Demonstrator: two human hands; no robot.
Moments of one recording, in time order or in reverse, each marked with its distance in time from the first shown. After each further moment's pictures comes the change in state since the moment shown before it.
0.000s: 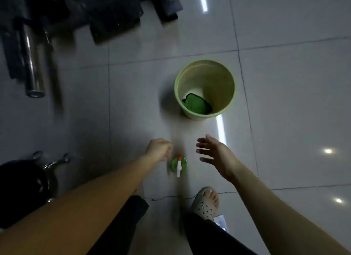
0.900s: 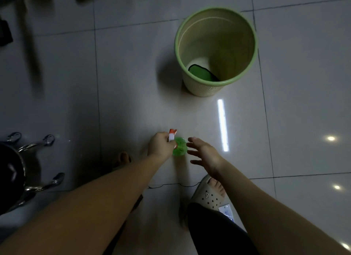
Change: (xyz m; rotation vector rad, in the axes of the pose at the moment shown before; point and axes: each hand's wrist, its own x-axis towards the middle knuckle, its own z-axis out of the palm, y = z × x) left_hand 0.082 -0.113 0.041 0.457 0.213 0.287; right_hand 0.081 0.124 0.029 -0.116 -0.040 0.125
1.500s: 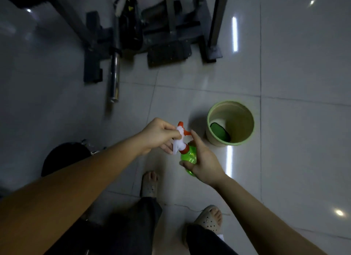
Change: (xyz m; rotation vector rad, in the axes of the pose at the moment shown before) left_hand -0.179 0.157 -0.348 -0.413 -0.232 0.127; right_hand -0.227 -0.190 0.110 -0.959 0.029 -0.867
